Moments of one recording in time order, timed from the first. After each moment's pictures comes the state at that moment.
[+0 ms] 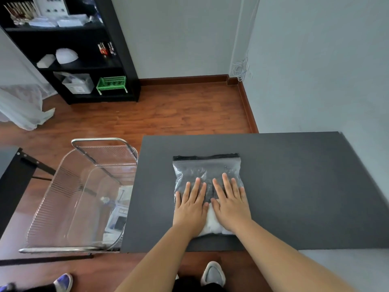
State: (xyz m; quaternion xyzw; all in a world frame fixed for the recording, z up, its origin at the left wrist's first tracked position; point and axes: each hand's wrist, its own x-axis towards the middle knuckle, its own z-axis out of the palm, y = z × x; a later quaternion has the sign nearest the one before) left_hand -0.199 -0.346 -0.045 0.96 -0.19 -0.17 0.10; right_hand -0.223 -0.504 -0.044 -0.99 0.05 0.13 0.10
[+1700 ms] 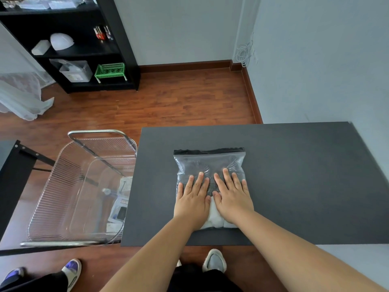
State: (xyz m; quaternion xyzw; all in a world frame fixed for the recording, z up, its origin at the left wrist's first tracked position) left_hand -0.194 -0.353 -0.037 0.96 -0.20 -0.19 0.07; right_hand -0.215 -0.506 -0.039 -0.98 0.06 0.18 0.11
